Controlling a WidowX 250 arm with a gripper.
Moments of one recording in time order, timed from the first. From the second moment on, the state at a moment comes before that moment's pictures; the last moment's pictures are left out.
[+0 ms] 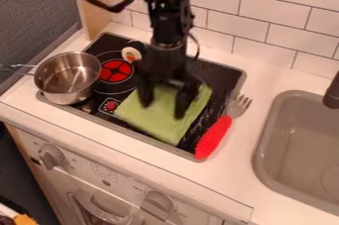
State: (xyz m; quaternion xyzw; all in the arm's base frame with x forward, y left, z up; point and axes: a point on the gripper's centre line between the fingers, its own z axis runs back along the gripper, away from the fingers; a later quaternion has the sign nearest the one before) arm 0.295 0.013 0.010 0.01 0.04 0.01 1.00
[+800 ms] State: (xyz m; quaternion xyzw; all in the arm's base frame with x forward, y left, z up) arm 0.267 0.018 0.027 0.02 0.02 0.03 1.00
